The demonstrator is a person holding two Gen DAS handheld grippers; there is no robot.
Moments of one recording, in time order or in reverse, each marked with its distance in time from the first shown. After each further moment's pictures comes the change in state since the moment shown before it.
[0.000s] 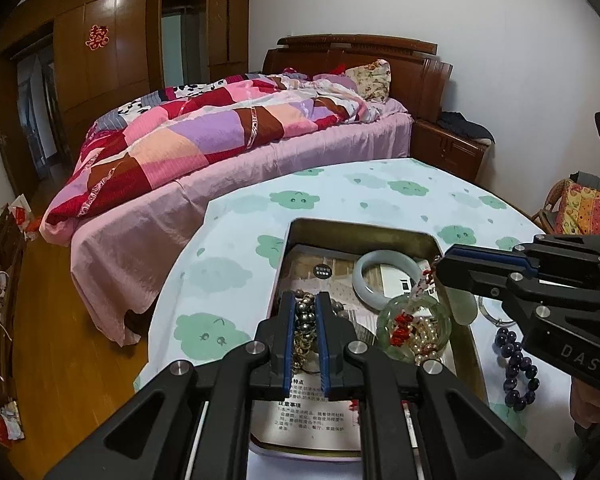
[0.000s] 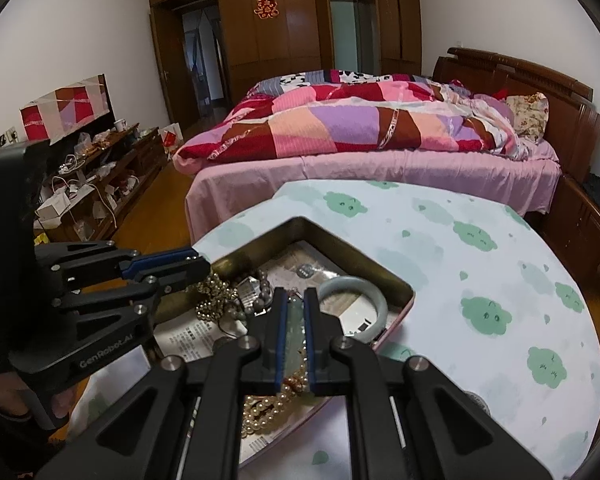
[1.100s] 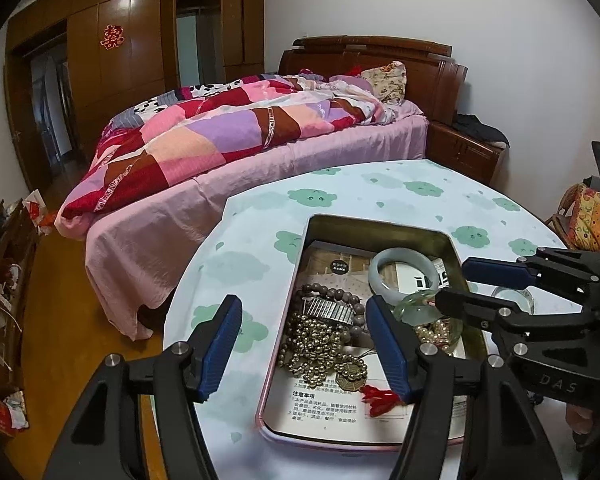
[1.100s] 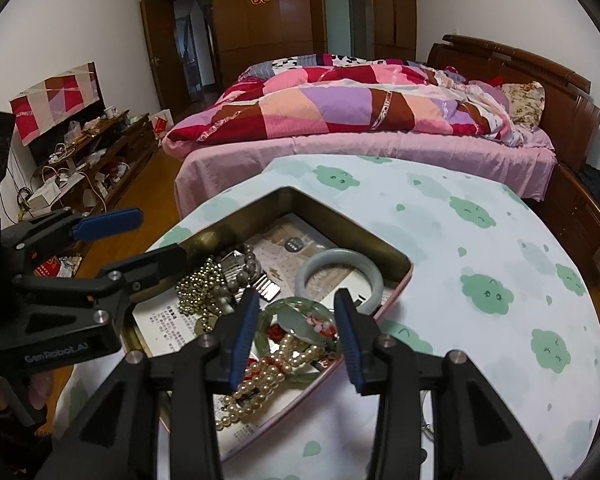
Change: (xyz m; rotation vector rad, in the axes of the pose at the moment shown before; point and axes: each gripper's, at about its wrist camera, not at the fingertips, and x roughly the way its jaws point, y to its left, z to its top) left arm -0.007 0.005 -0.005 -0.022 -0.006 0.061; right arm 0.014 -0.003 -0.013 0.006 0.050 -0.028
